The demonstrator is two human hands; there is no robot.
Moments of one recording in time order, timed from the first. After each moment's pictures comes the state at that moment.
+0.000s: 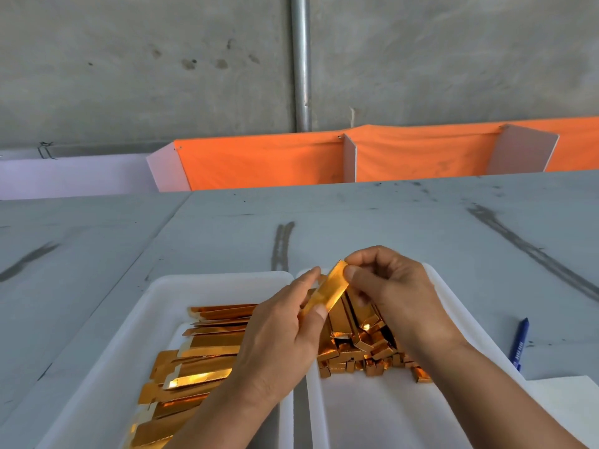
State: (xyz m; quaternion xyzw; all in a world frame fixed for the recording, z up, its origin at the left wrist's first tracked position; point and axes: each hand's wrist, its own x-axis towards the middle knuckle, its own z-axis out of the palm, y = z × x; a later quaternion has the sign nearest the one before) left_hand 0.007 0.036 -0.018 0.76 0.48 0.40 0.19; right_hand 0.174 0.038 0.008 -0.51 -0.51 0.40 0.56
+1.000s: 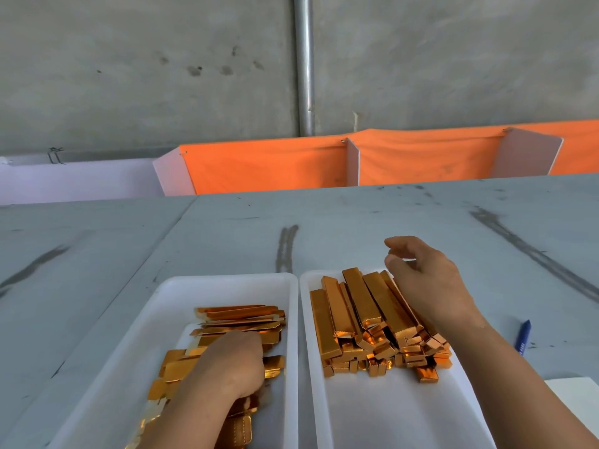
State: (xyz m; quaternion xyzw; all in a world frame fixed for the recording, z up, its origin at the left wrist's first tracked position) left_hand -0.041 0.050 -0.030 0.72 0.68 -0.13 0.11; right_hand 0.212 0.055 0.009 -0.68 -0.57 0.17 0.44
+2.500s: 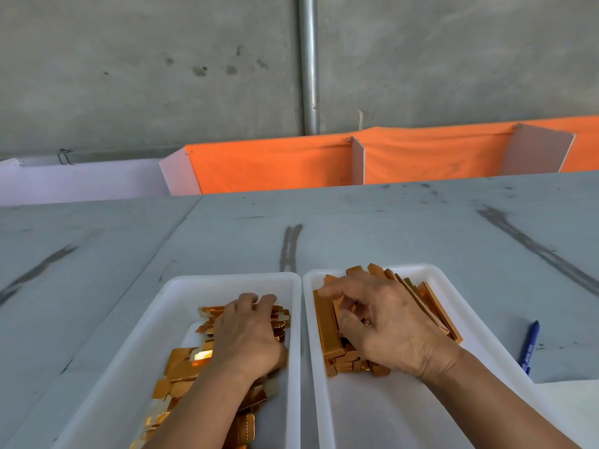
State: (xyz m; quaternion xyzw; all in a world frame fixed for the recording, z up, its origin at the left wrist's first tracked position) left_hand -0.035 0.072 -0.052 0.72 0.69 0.08 0.04; right_hand 0.173 0.027 0.001 -0.47 -0.80 0.14 0.35
